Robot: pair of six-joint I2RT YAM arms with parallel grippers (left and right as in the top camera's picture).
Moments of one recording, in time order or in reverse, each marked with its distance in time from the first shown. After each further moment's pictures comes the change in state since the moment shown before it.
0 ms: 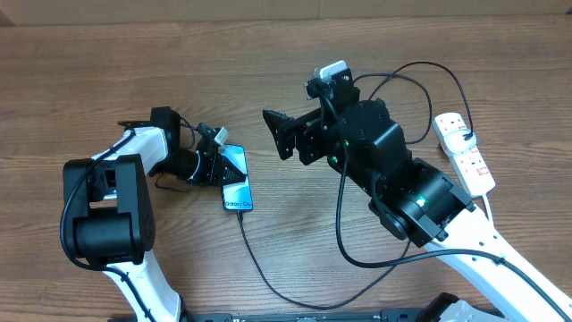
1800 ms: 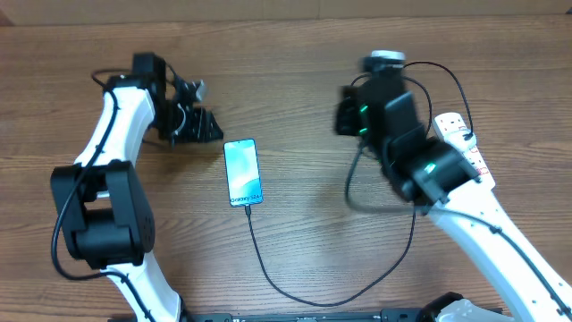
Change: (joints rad) left arm 0.000 -0.029 0.425 -0.195 -0.378 -0.190; right arm -0.255 0.075 0.000 -0.213 0.142 0.307
